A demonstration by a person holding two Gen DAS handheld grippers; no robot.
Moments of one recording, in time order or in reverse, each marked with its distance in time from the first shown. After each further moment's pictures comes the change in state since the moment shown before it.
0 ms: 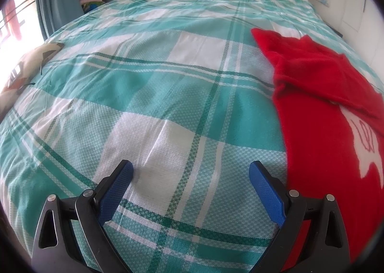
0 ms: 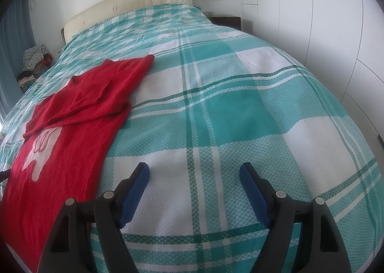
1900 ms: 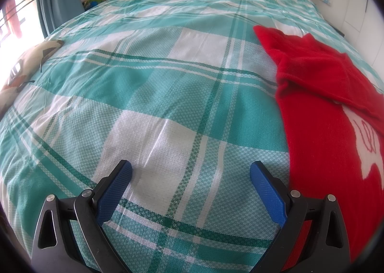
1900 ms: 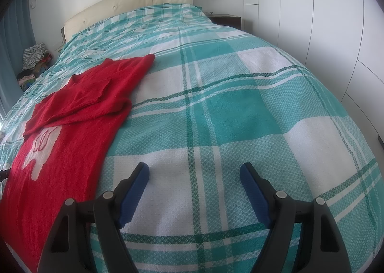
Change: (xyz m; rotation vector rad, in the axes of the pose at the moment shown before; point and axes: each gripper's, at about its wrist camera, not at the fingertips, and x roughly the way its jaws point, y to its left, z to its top) left arm 0.003 0.001 0.001 -0.003 0.010 0.002; right arm 0.000 0.001 0.000 -0.001 0.001 -0.001
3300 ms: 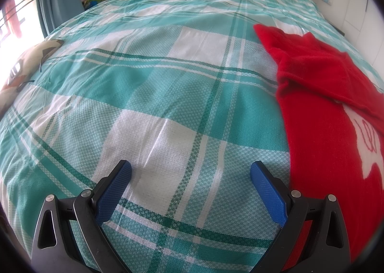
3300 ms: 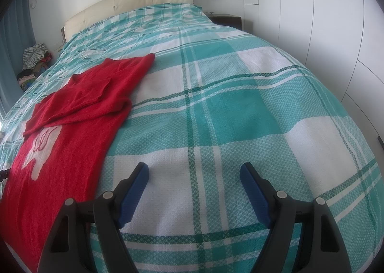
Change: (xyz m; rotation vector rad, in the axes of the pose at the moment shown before) left arm 0.000 0.000 0.001 -0.002 0.004 0.000; right arm -0.001 0.000 0.000 -0.001 0.000 -0.001
